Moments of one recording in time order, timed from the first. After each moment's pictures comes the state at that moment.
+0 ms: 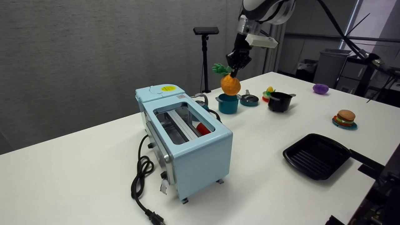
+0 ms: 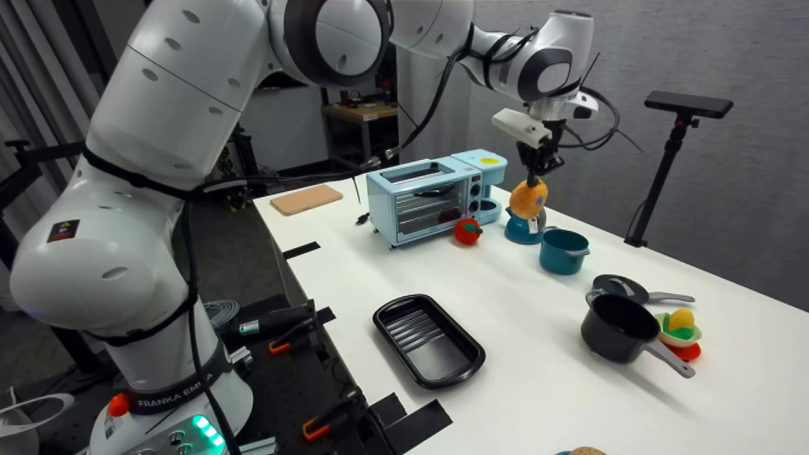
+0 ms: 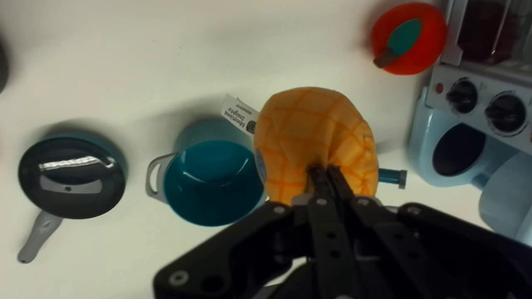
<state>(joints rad) -0.07 0.68 0.09 -1.25 0.13 2.10 0.05</state>
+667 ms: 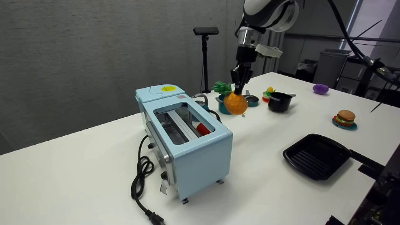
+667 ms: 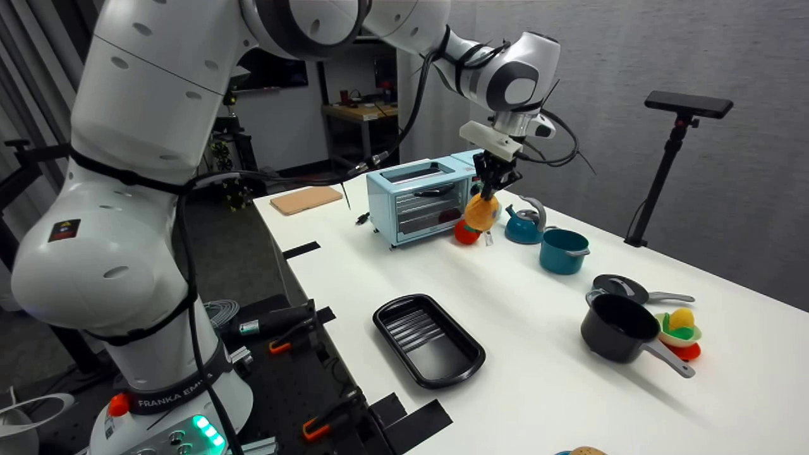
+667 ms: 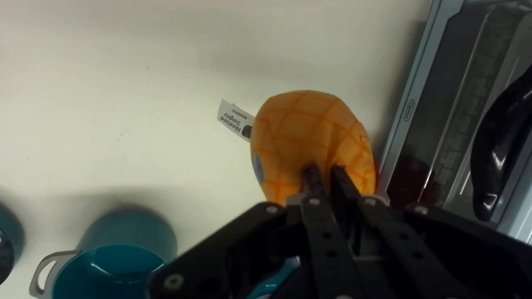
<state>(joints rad) -0.07 0.57 0.15 -1.50 0.17 2.04 -0.17</state>
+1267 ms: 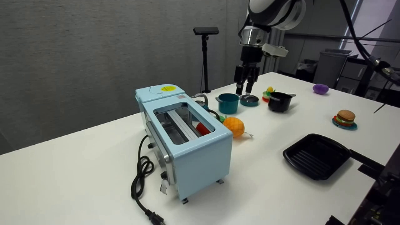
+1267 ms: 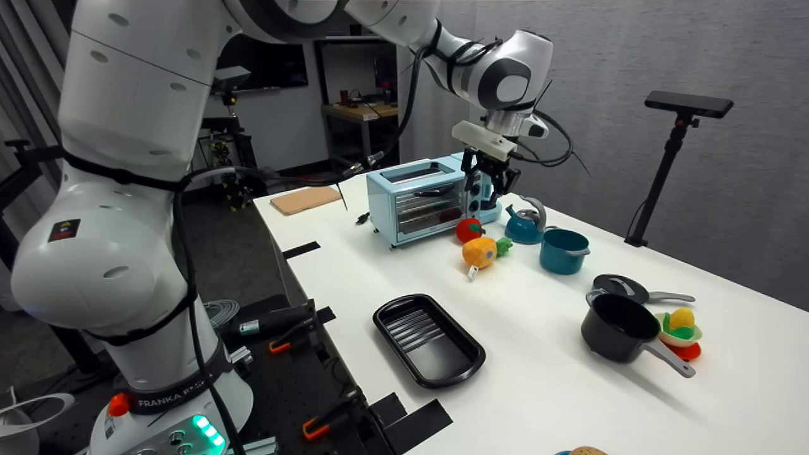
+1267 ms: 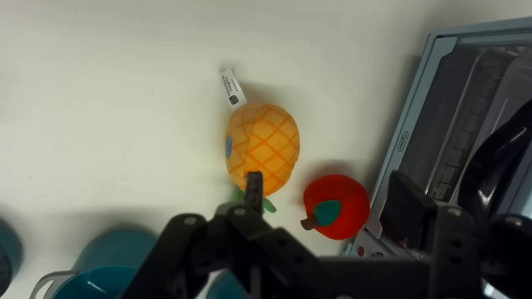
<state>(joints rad) -0.07 0.50 0.14 -1.59 0.17 2.04 -0.21</state>
